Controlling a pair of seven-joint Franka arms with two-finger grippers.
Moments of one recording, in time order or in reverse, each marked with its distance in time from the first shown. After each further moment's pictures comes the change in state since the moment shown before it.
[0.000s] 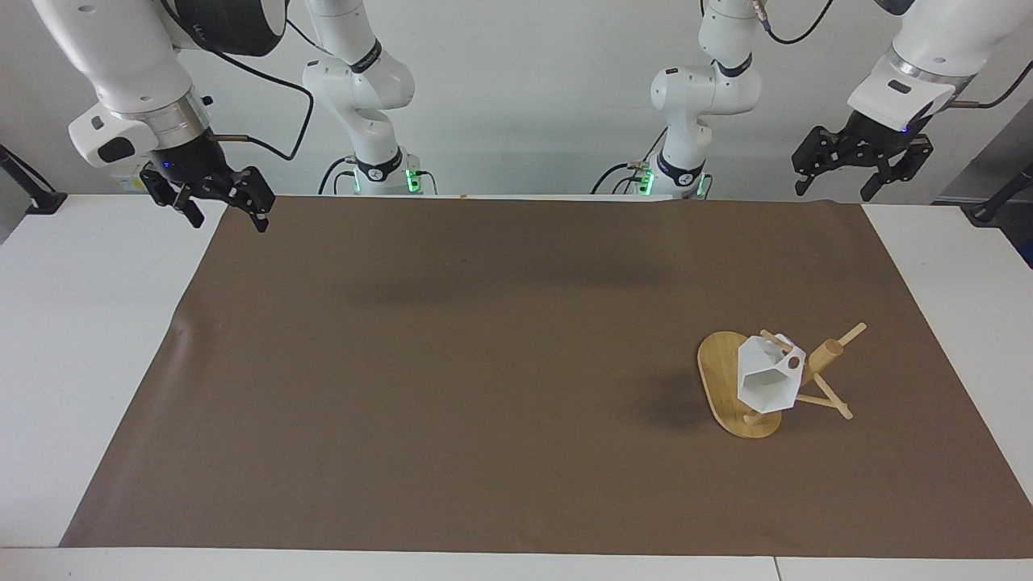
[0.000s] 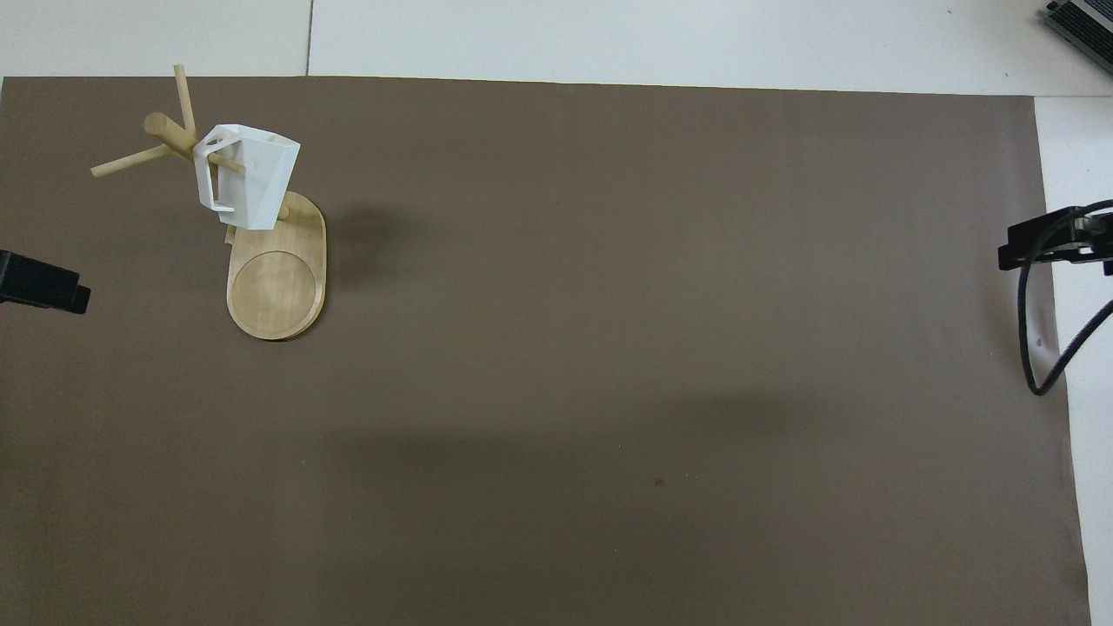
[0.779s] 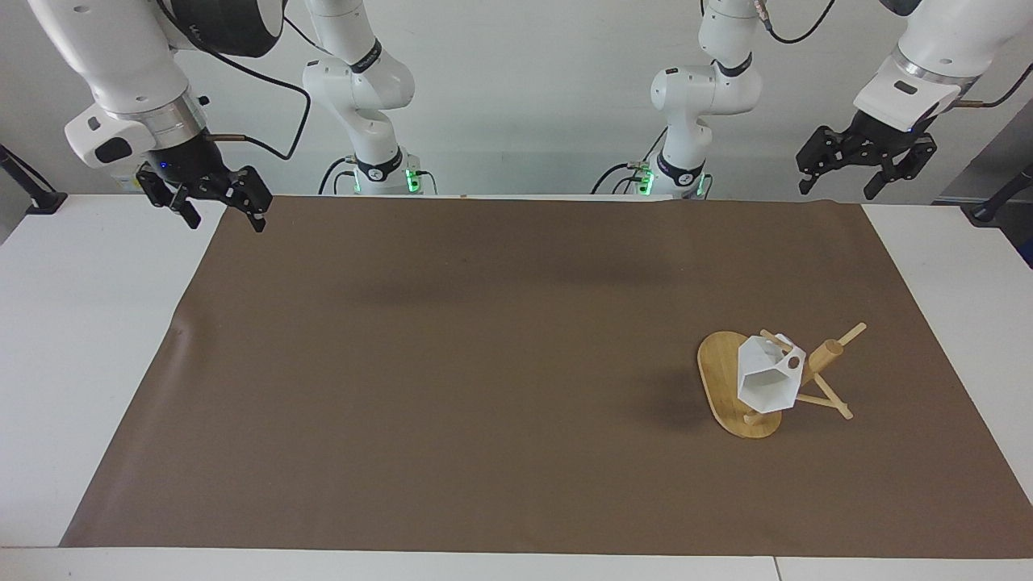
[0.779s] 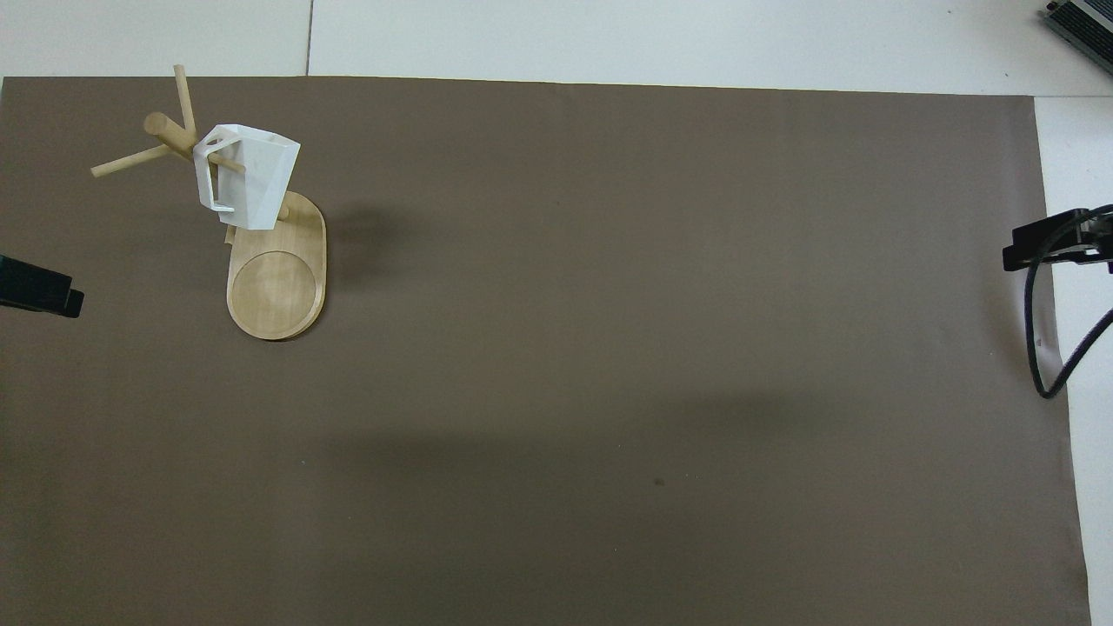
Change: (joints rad) left arm 0.000 -0.001 0.010 -0.008 0.000 -0.001 0.000; right arm -0.004 0.000 -0.004 -0.001 0.000 0.006 -0.064
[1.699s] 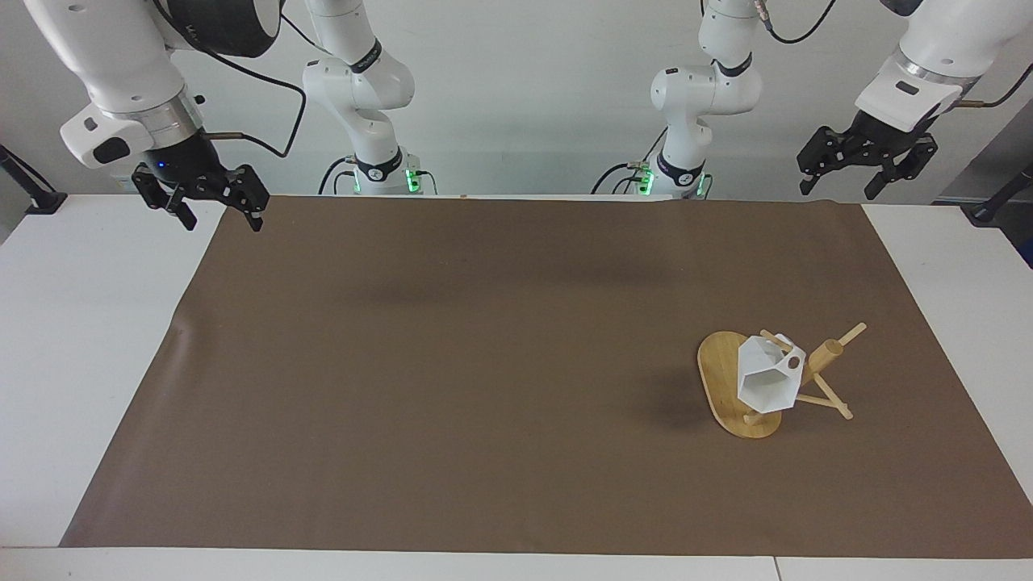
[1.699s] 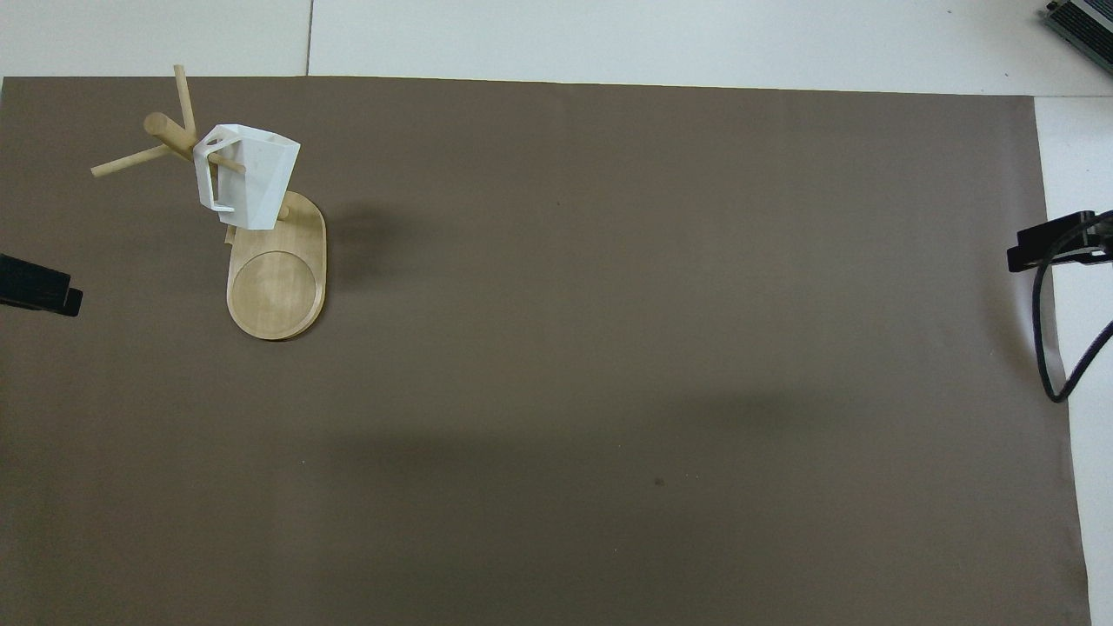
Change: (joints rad) left arm 0.000 0.000 0.003 -0.001 -0.001 0.002 -0.028; right arm -0.005 0.000 -0.001 0.000 0.000 0.001 -0.013
